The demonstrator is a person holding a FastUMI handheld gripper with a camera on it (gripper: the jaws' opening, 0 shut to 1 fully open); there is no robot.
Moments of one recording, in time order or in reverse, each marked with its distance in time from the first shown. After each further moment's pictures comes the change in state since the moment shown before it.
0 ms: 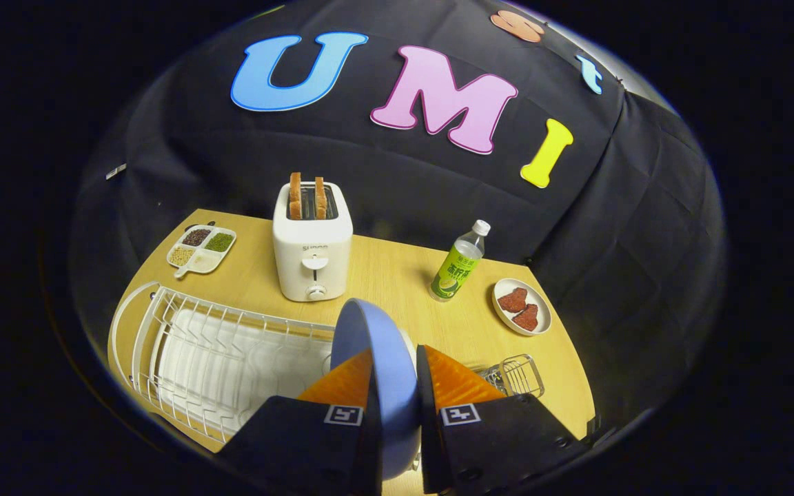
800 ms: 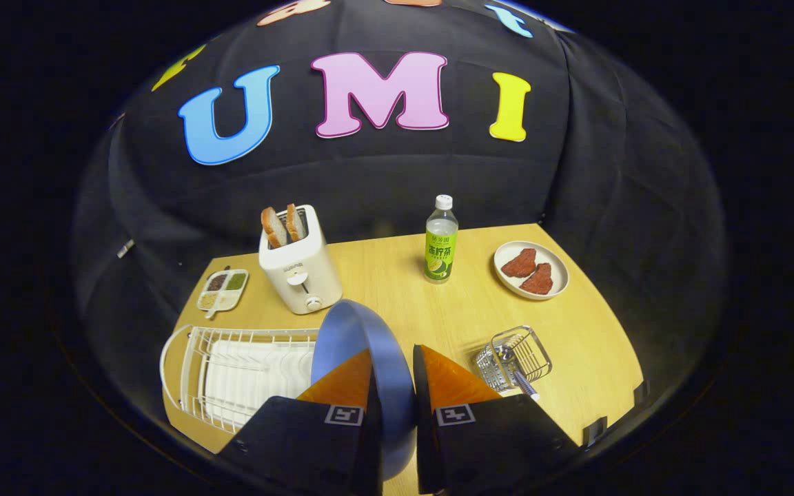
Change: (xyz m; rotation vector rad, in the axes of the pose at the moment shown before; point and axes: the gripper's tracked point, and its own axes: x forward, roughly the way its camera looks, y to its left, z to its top) arm -0.023 -0.074 -0.018 0.335 0.045 0.231
